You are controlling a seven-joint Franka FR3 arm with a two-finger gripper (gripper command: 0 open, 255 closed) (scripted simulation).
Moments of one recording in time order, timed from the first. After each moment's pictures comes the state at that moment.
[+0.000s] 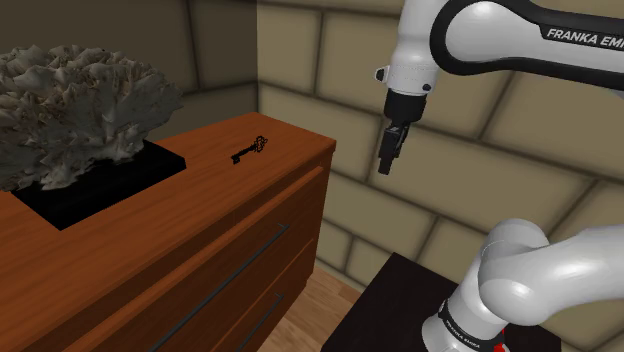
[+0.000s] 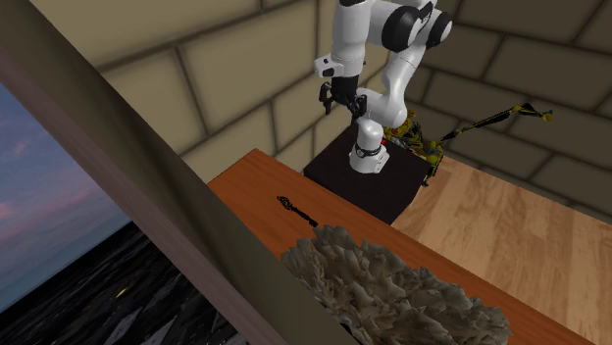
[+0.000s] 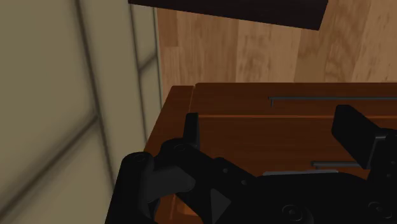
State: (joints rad) arm 0.02 -0.77 0.07 -2.30 0.03 1.49 -0.12
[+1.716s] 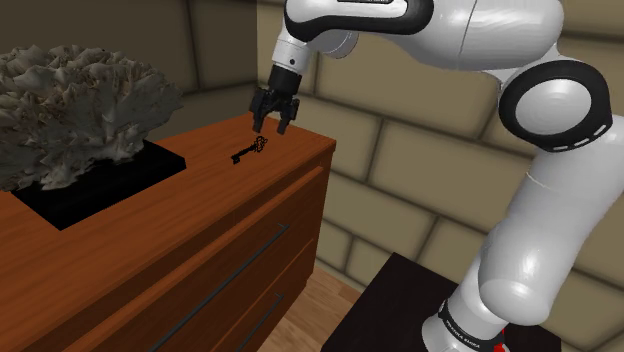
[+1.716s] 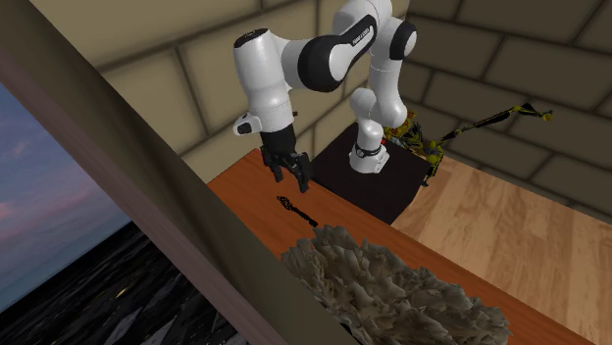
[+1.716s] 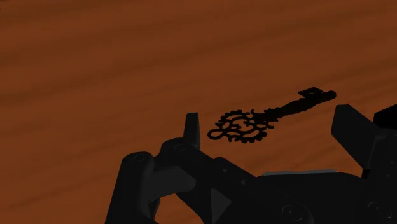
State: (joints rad) arm 0.03 0.08 0.06 -1.59 0.33 1.74 -0.02
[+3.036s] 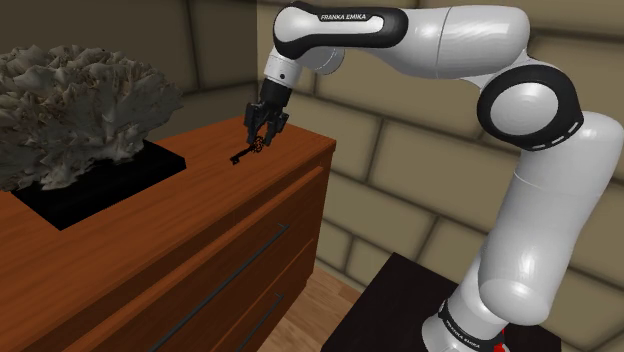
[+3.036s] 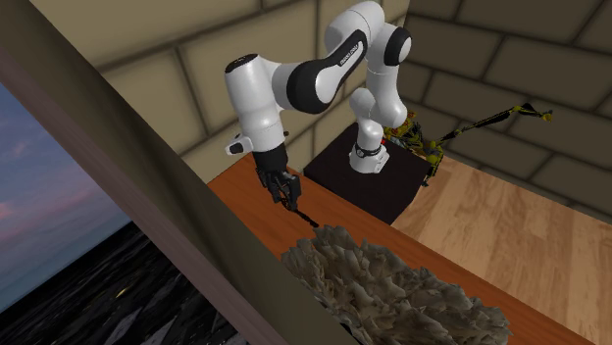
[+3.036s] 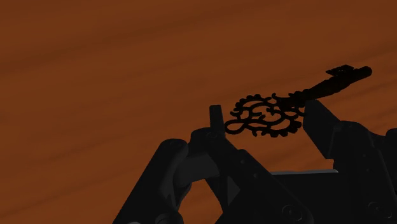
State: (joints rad) arm 0.03 0.16 0.06 -1.58 0.36 1.82 -0.04
